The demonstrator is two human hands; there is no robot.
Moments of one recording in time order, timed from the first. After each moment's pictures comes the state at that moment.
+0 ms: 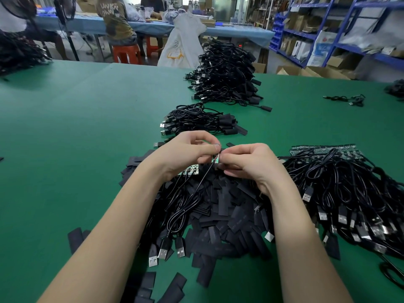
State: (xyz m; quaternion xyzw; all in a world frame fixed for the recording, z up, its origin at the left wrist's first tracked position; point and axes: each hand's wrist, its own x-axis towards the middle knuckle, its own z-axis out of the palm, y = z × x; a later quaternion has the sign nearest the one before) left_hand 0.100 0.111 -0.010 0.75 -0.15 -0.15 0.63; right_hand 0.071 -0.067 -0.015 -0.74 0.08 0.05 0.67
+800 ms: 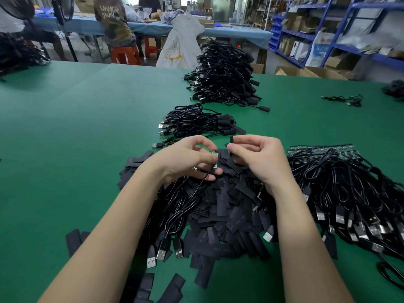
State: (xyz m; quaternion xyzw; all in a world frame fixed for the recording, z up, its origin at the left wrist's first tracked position) left_hand 0.094 0.106 -0.009 0.69 -0.09 -0.23 0.68; right_hand 0.076 -0.082 -0.021 -0.77 0.04 -0.09 0.63
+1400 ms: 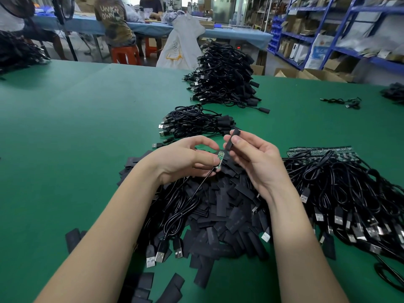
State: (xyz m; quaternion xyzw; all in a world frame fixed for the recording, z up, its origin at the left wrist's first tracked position) left_hand 0.099 0.113 -0.010 0.66 -0.12 -0.27 0.69; right_hand 0.072 -0.073 -0.023 -0.57 0.00 -0.03 0.82
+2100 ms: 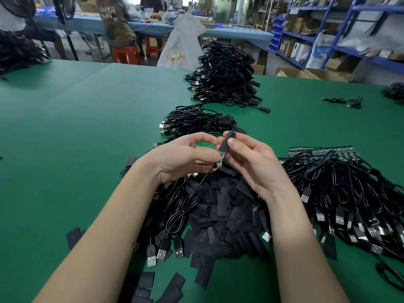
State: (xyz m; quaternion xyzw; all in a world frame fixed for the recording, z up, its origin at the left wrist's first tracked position) left_hand 0.098 0.115 -0.007 0.62 -0.14 -0.28 0.72; right_hand 0.069 -0.070 -0.022 -0.54 -0.05 0.03 0.84
